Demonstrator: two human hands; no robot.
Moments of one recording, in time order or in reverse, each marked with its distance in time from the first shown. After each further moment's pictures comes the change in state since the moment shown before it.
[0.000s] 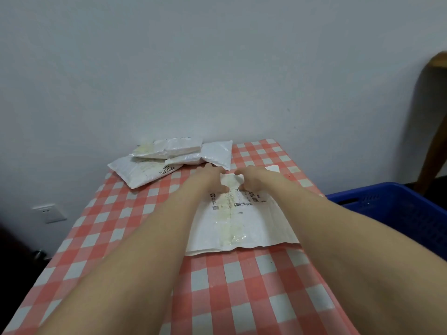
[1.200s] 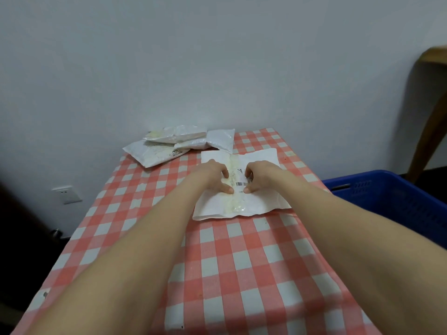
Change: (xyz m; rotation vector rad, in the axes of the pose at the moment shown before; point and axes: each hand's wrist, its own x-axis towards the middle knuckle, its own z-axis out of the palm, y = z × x) left_hand -0.074 0.002 0.012 -0.057 0.001 0.029; right_hand -0.061 0.003 0.028 0.102 0.053 0.022
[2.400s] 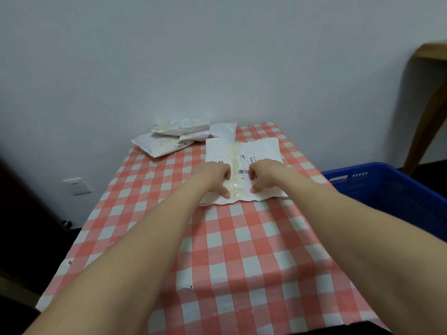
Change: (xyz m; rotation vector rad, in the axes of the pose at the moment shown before) left_hand -0.054 0.006 0.011 0.135 0.054 0.115; right_hand -0.047 -0.006 0.010 -0.159 -0.004 -0.045
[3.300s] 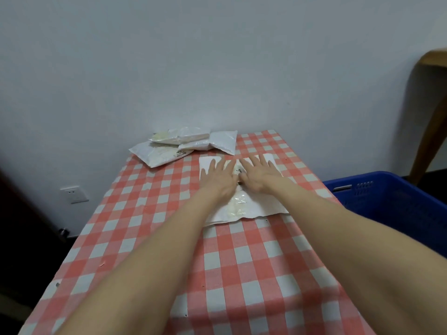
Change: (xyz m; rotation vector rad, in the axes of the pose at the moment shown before) left_hand 0.029 0.015 0.015 -0.191 0.131 -0.134; right_hand 0.031 -0.003 0.002 0.087 0.116 -0.017
